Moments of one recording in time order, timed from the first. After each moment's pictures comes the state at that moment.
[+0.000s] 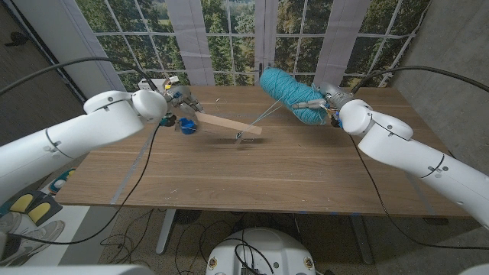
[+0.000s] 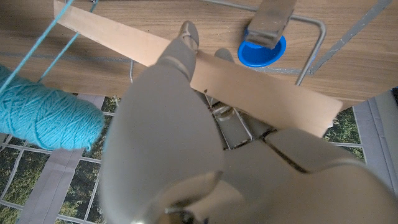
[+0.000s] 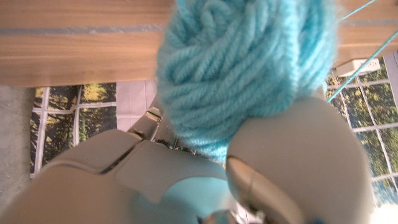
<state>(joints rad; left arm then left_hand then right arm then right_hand) 0.60 1.15 0.59 -2.33 -0.20 1.03 0.04 1.43 0.03 0.35 -0.21 0.18 1.10 0.01 0.20 0.24 1.00 -0.06 0.22 0.56 1.08 -0.15 0.30 0.61 0.69 -0.06 1.22 0.18 -0.67 -0.91 -0.64 -2.22 -0.12 -0.94 -0.03 0.91 -0.15 0.04 0.10 0.35 1.03 0.06 0.19 0.45 0.95 -0.01 0.85 0.58 0.82 -0.10 0.88 0.99 0.34 -0.01 0.94 0.19</state>
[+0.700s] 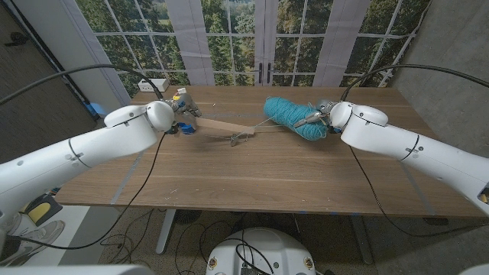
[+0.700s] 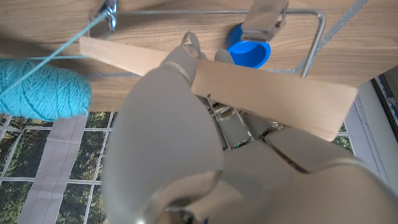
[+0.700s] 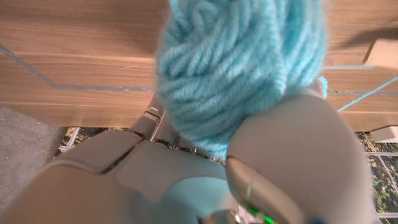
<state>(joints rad) 0.56 1.10 0.73 -2.29 -0.01 1.08 0.03 1.43 0.07 0.37 -0.15 0.18 0.83 0.03 0.18 0.24 0.80 -0.03 0.18 0.55 0.99 -0.17 0.25 0.57 0.61 -0.06 1.19 0.17 -0.41 -0.89 -0.93 -2.12 -0.09 -1.19 0.13 0.97 -0.09 0.07 0.08 0.27 0.84 -0.01 0.16 0.37 0.80 0.03 0.69 0.44 0.73 -0.08 0.74 0.76 0.31 0.03 0.95 0.18</state>
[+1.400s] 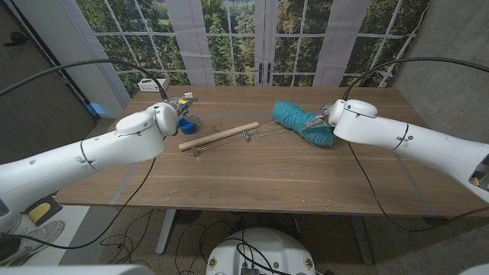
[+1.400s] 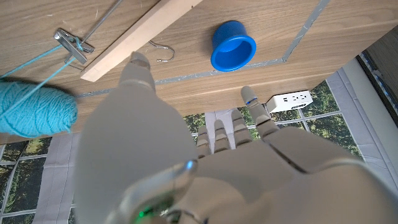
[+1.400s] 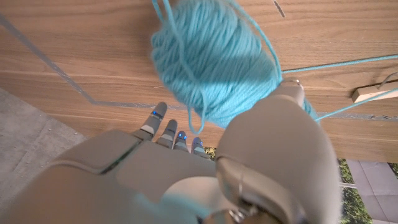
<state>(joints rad) 0.52 1.10 0.84 -2.31 0.19 1.14 -0.06 1.02 -0.06 0.09 0.02 0.33 -0.05 -0.03 0.17 0.19 -0.04 0.06 0.18 0.33 0.02 0.15 0.18 0.28 -0.04 0.21 0.78 0.17 -0.28 -0.88 -1.06 -2.07 0.00 -1.34 0.10 0.86 -0.03 -0.32 0.14 0.48 -0.17 0.02 0.17 0.20 -0.17 0.12 0.18 0.31 -0.17 0.06 0.20 0.52 -0.17 0.07 0.64 0.18</state>
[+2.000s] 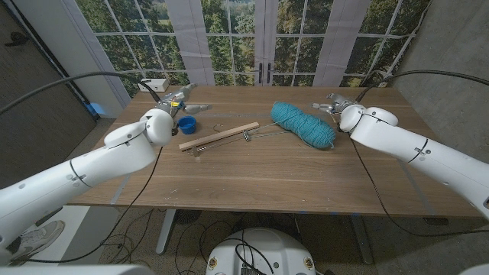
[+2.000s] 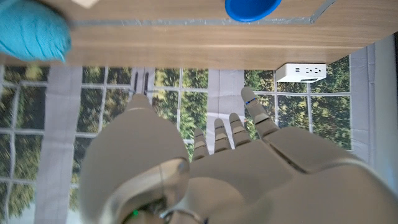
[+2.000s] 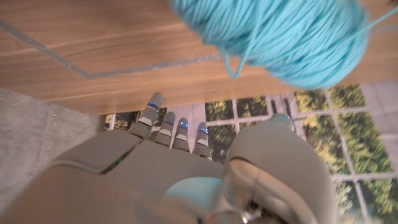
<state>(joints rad) 0.88 1.01 0.47 -2.21 0.07 0.79 0.33 0.82 0.16 0.08 0.13 0.26 0.09 -0.13 0.23 0.18 0.07 0.01 0.25 0.23 0.09 0.03 0.23 0.20 0.07 0.12 0.72 0.17 -0.65 -0.87 -0.66 -2.00 0.11 -0.98 -0.31 0.63 0.15 -0.27 0.14 0.41 0.10 -0.07 0.32 0.19 0.06 0.03 0.33 0.22 0.06 0.01 0.31 0.38 0.09 0.06 0.61 0.17</state>
